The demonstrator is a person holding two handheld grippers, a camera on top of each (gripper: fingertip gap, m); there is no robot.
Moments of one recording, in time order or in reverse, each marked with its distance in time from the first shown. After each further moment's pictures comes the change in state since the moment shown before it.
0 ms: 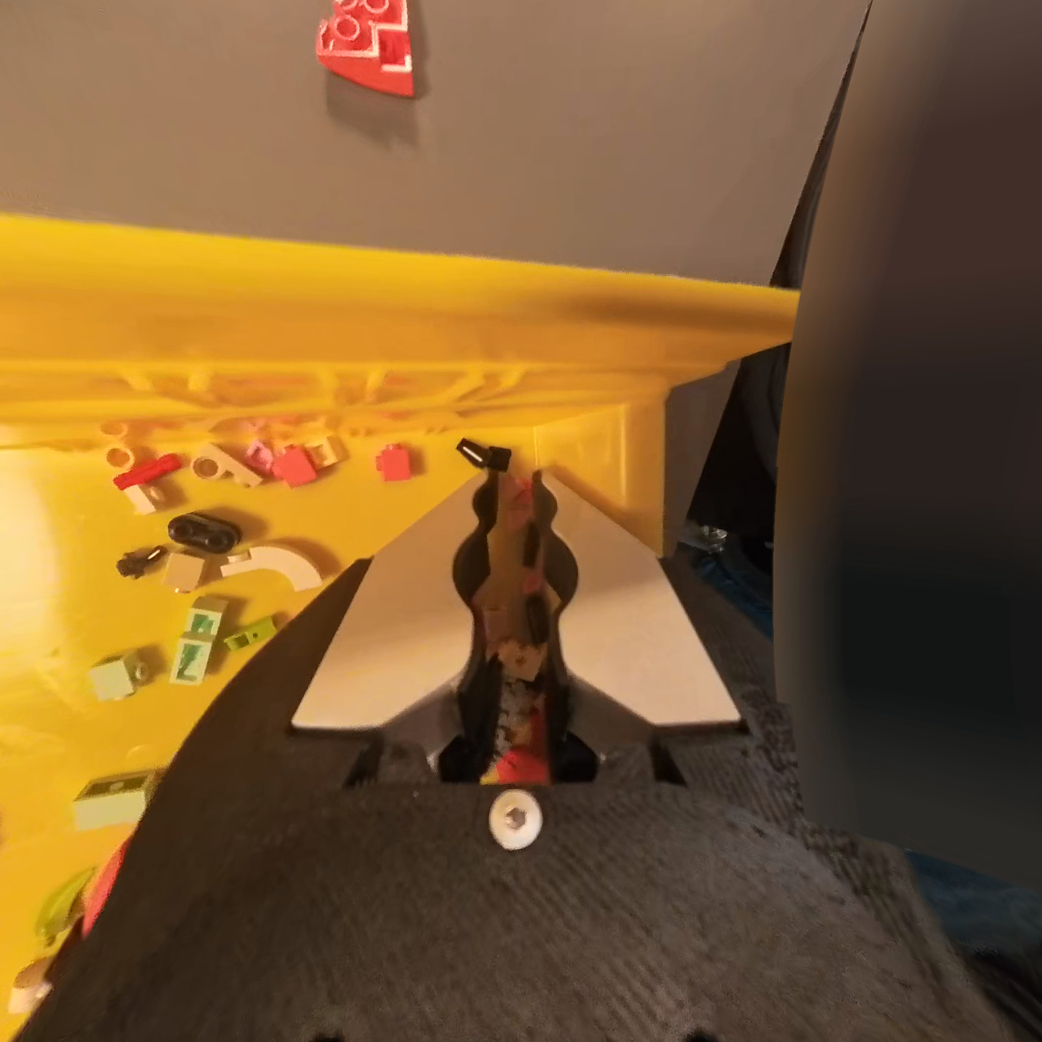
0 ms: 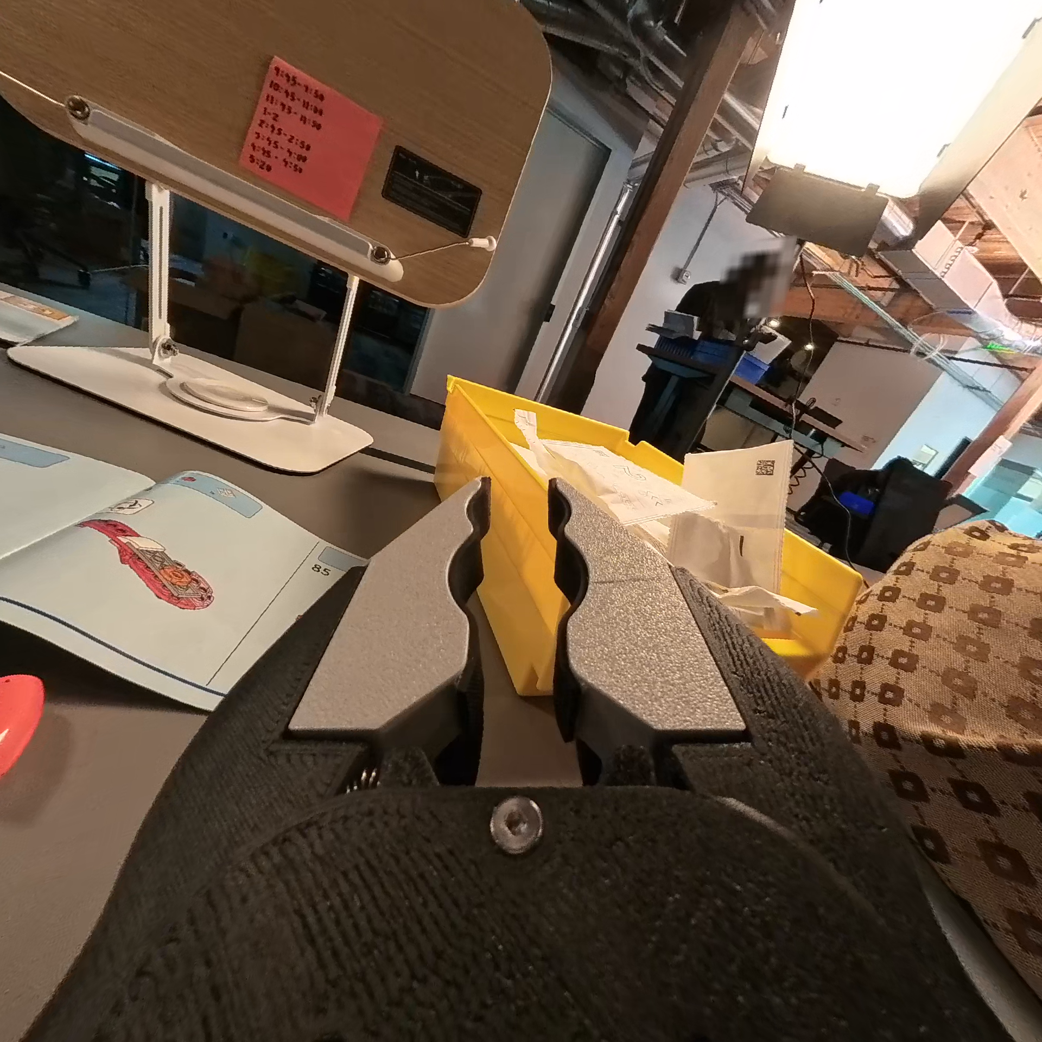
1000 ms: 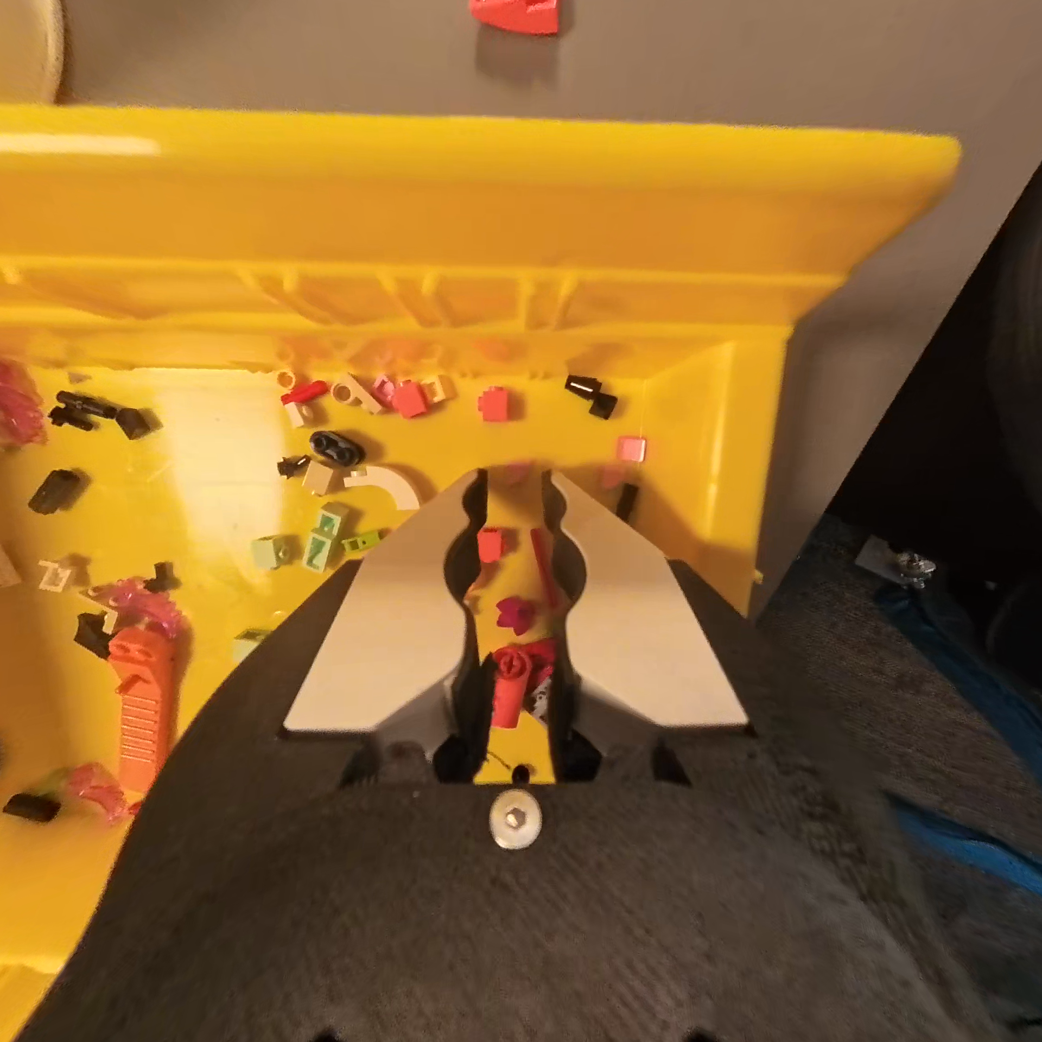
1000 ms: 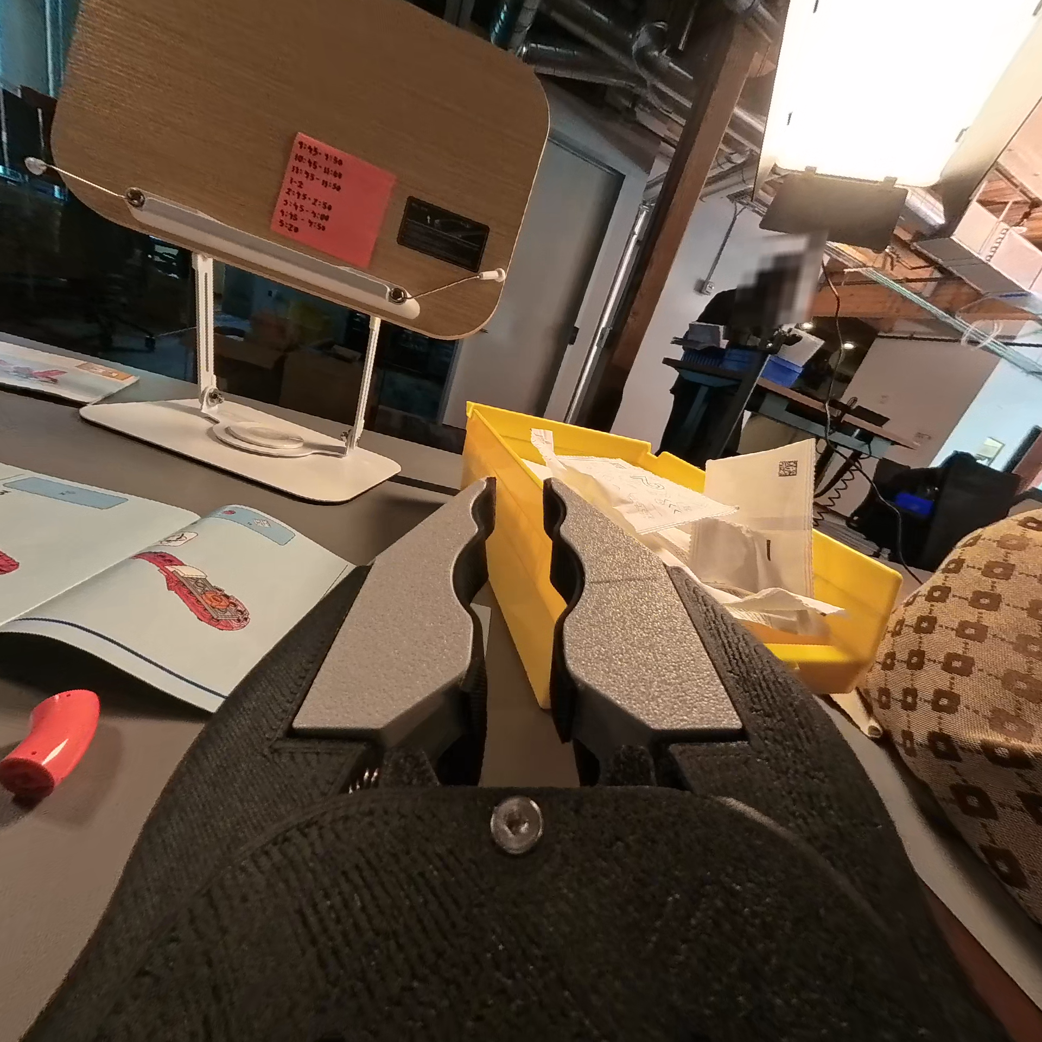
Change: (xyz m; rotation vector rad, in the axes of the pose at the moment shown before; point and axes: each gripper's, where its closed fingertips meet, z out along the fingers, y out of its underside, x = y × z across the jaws) left arm -0.032 0.014 -0.016 -0.026 -0.363 0.063; right arm 0.000 -0.007 -0.003 0.050 -0.041 0.091
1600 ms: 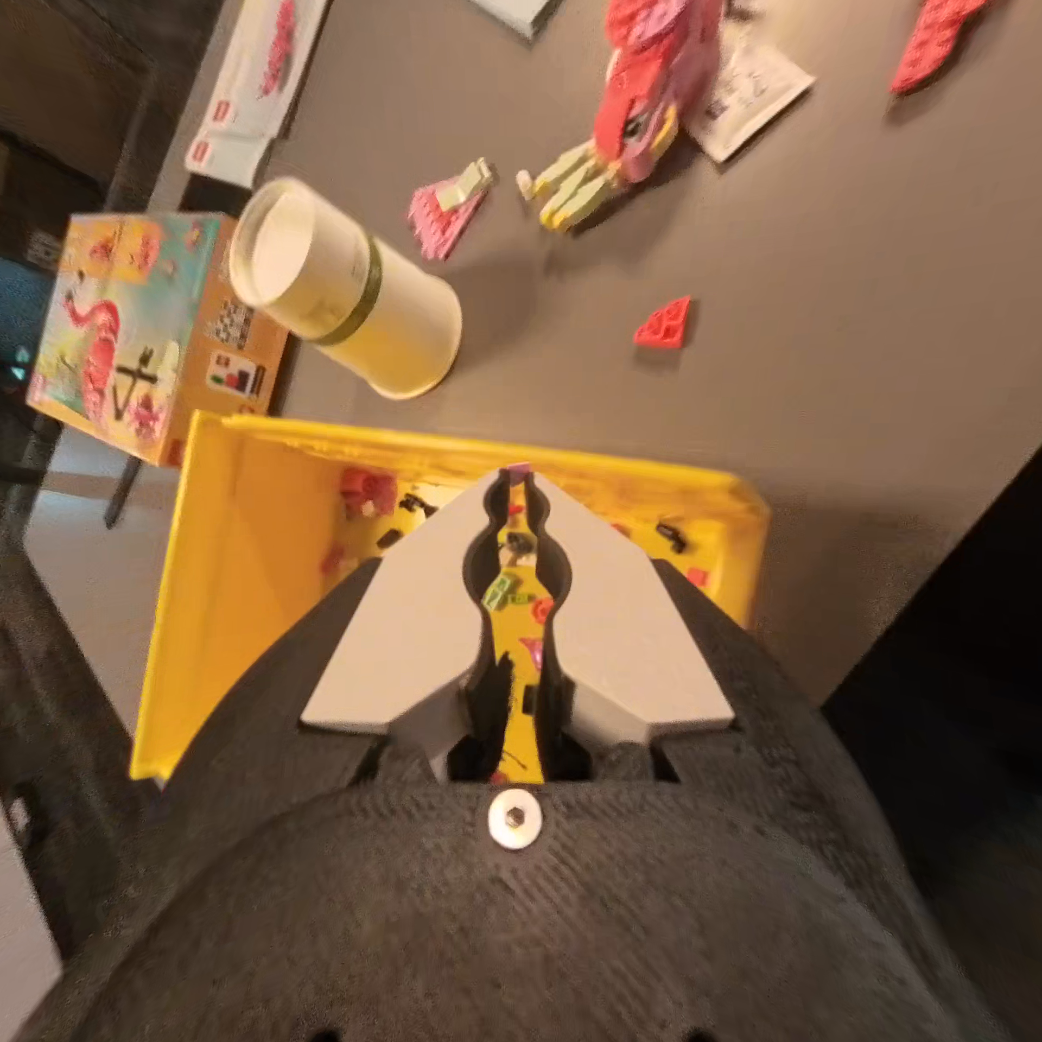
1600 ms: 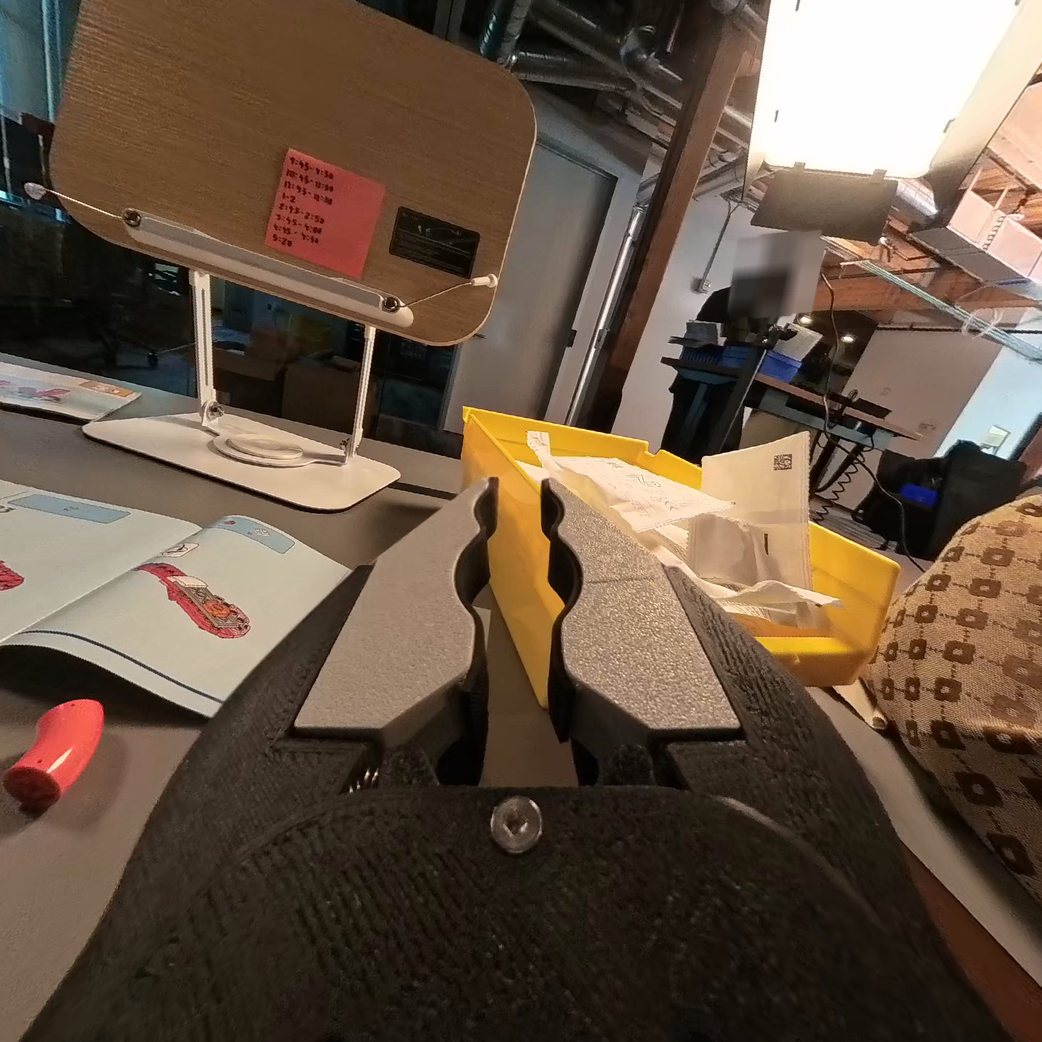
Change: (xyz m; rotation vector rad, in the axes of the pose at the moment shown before) left arm -0.021 -0.074 -0.084 0.243 -0.460 0.052; right arm 0.004 -0.001 -0.002 0.006 0.011 0.029
